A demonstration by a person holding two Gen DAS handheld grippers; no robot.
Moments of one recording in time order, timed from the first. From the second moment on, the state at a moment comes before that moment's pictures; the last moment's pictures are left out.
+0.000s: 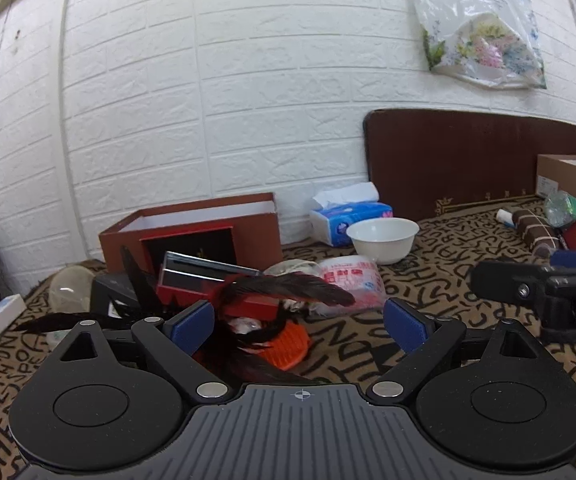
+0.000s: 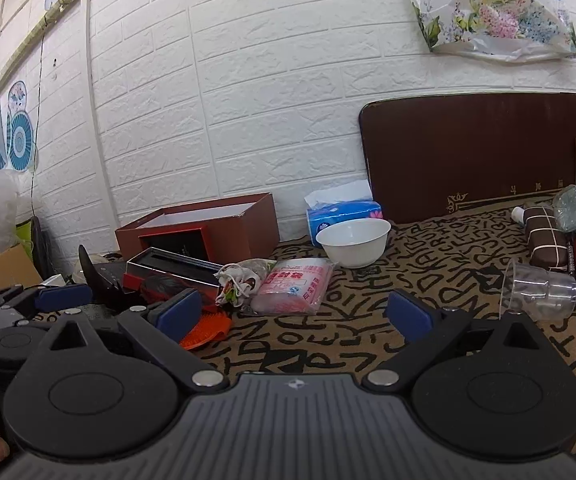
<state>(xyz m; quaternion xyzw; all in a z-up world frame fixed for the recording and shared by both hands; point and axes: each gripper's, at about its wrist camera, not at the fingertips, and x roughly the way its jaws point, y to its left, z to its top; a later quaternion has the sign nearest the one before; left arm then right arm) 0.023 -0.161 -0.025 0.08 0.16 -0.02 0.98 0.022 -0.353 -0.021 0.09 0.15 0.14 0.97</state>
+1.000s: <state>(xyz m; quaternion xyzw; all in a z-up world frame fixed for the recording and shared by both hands) 0.006 -0.170 -0.030 0.08 0.12 -0.05 0.99 0.018 -0.369 -0.030 0.11 0.15 0.14 0.97</state>
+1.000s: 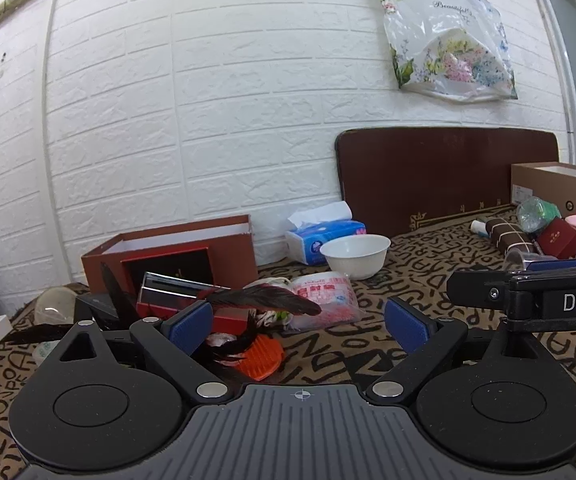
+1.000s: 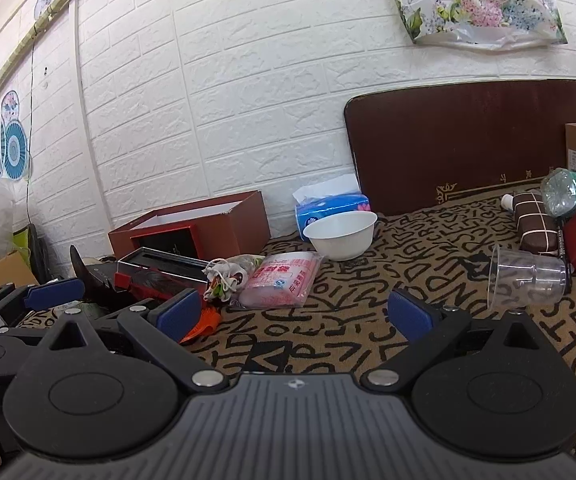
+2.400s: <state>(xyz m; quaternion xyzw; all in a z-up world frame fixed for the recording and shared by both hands) 0.028 -0.183 0.004 0.12 0.00 -0.12 0.99 0.089 -0.400 0.001 0.18 0.11 0.20 0.96</state>
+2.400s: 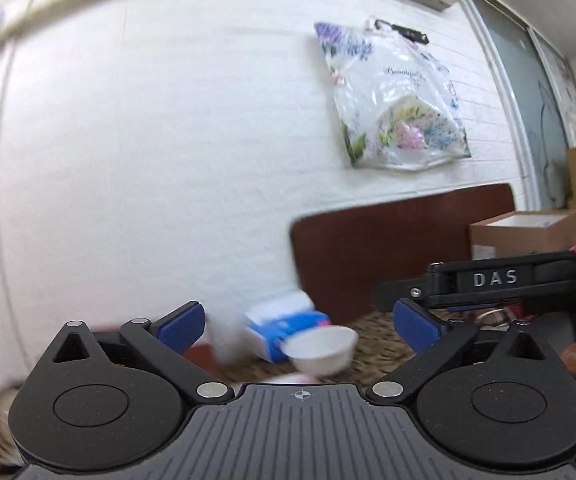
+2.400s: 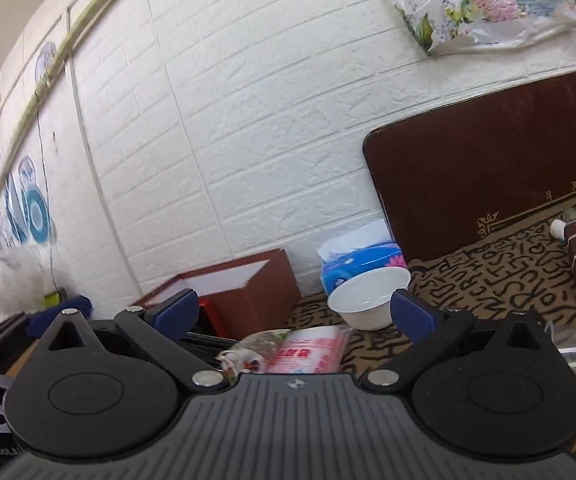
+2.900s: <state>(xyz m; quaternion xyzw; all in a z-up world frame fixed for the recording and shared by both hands) -0.010 -0.171 -0.002 0.12 0.00 -0.07 0.99 0.045 -0.401 0.011 0.19 0.09 0.18 0.96</state>
